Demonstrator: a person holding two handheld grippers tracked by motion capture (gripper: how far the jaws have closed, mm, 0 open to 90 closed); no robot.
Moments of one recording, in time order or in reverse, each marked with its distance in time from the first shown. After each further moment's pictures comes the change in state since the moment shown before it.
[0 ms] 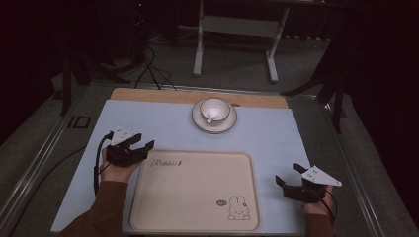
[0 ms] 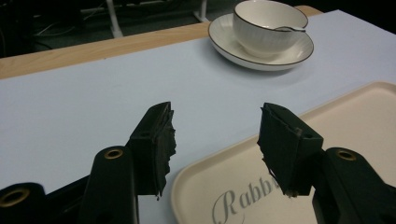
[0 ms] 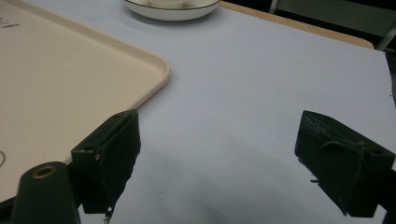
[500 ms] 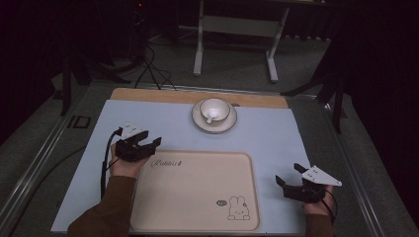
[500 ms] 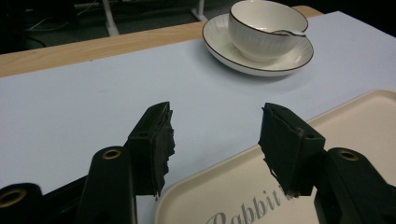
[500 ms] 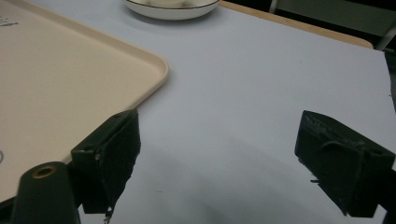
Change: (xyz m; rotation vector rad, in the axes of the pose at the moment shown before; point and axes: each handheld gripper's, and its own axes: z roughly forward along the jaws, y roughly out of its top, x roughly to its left) left arm -0.006 0.008 0.021 0.012 -0.004 -0.024; right arm -0.001 0.000 0.000 0.002 -0.001 -0.004
